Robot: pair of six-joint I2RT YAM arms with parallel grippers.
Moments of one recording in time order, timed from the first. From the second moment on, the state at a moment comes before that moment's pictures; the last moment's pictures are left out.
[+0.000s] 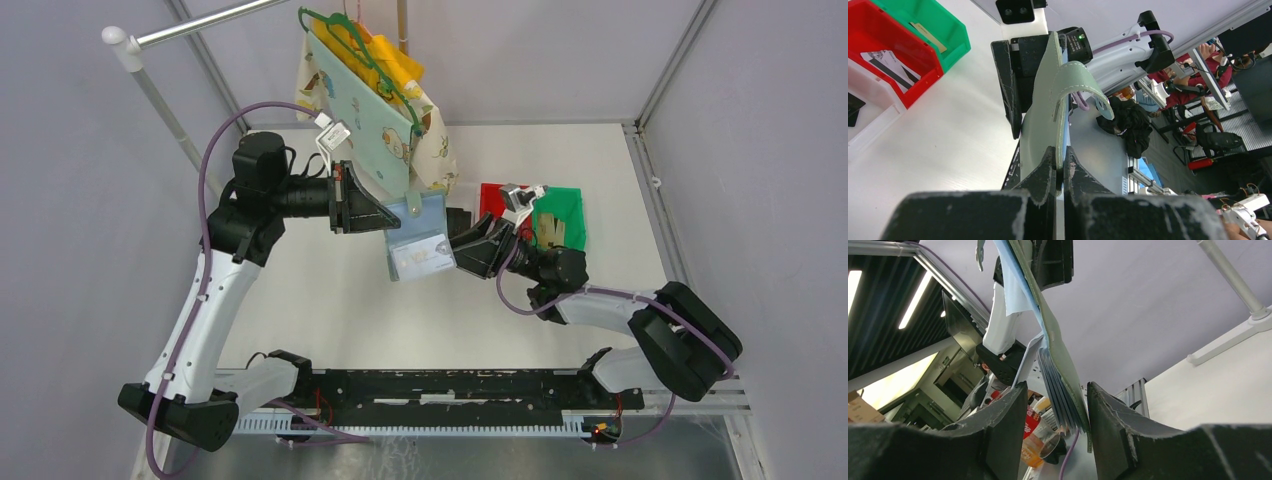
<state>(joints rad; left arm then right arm) -0.31 1.10 1.35 -0.54 1.13 -0.45 0.68 1.37 0.45 1.55 -0.62 1.28</state>
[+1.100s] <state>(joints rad) -0.31 1.09 1.30 -0.54 1.13 -0.44 0.70 1.39 0.60 1.51 -0.58 1.25</state>
